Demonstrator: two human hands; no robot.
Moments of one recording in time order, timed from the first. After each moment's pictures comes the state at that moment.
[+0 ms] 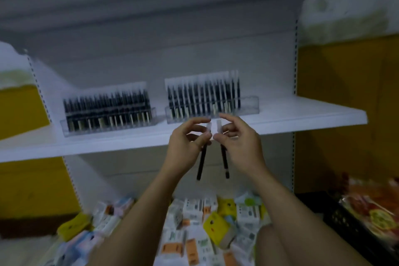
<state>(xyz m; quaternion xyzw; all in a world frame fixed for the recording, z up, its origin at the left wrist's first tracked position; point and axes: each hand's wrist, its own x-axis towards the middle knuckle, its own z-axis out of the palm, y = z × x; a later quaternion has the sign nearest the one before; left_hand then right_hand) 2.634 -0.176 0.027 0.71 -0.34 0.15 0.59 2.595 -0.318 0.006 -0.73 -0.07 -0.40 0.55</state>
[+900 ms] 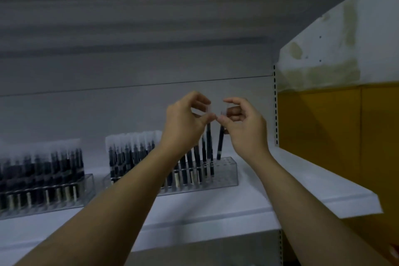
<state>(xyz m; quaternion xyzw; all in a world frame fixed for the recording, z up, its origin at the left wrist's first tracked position) 2.754 -0.324 0.179 0.73 -0.39 0.31 0.47 2.715 -0.461 0.144 -0.70 -0.07 -0.53 0.47</state>
